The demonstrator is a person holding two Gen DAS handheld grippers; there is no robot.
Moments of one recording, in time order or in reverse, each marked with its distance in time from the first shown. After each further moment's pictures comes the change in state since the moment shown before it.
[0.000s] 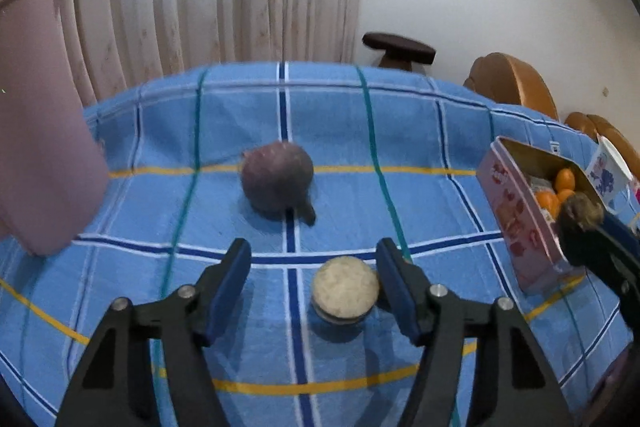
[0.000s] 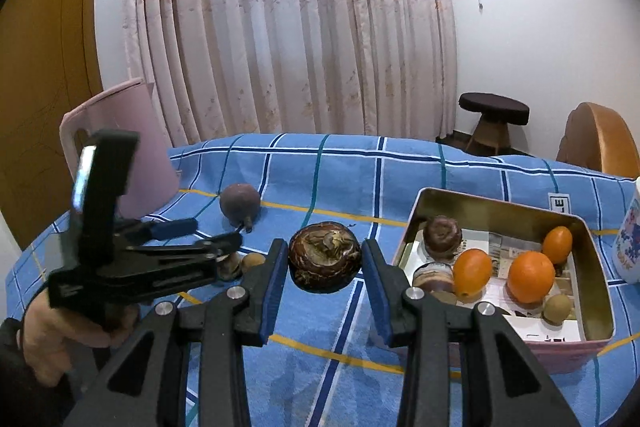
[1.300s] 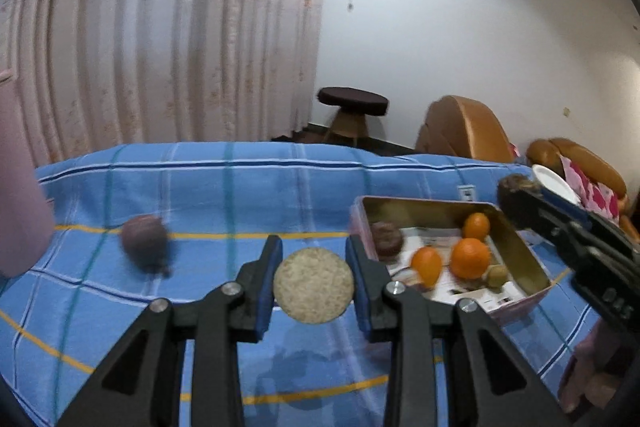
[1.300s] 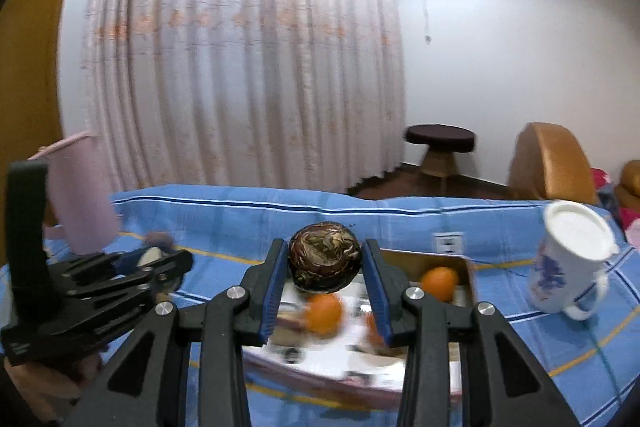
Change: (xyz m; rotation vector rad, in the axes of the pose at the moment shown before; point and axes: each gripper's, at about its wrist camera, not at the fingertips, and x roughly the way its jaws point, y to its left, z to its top) left arm -0.043 -0.118 0.009 0.070 -0.246 -0.137; right arm -0.053 -0.095 0.013 0.037 -0.145 -0.193
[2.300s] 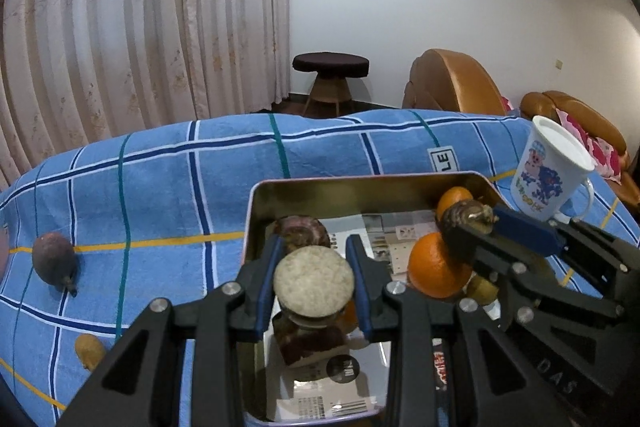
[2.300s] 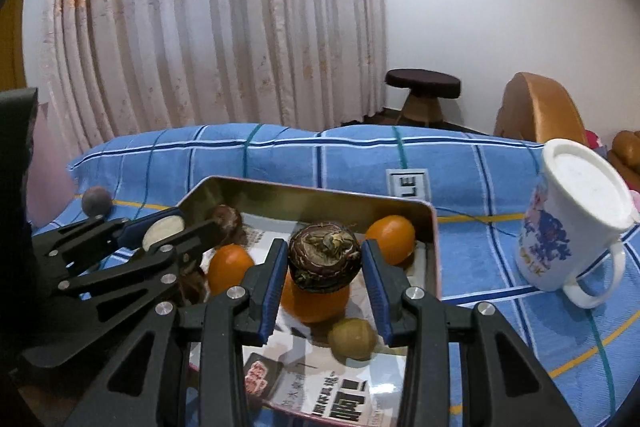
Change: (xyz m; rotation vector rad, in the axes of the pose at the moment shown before) left arm 0.064 -0.074 0.005 0.099 0.124 0.003; right arm 0.054 -0.050 -0.022 0.020 0.213 -0.020
